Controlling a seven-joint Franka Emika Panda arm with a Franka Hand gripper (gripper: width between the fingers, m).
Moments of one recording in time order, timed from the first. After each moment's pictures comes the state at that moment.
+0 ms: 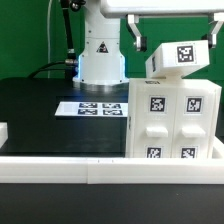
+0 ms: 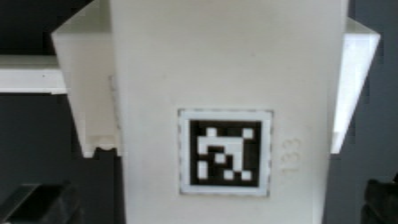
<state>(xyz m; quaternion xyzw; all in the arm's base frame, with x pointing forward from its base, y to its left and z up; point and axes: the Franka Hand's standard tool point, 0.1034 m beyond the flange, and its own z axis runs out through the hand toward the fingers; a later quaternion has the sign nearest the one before) 0.617 0.060 0.180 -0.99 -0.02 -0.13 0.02</state>
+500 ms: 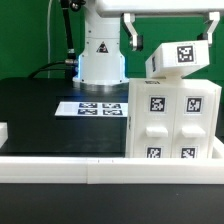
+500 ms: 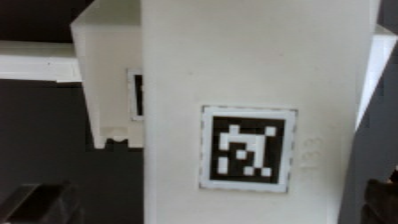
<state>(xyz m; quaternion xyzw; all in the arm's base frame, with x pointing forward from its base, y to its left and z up) 0.619 0.058 0.179 -0.99 -0.03 -0.14 0.02</state>
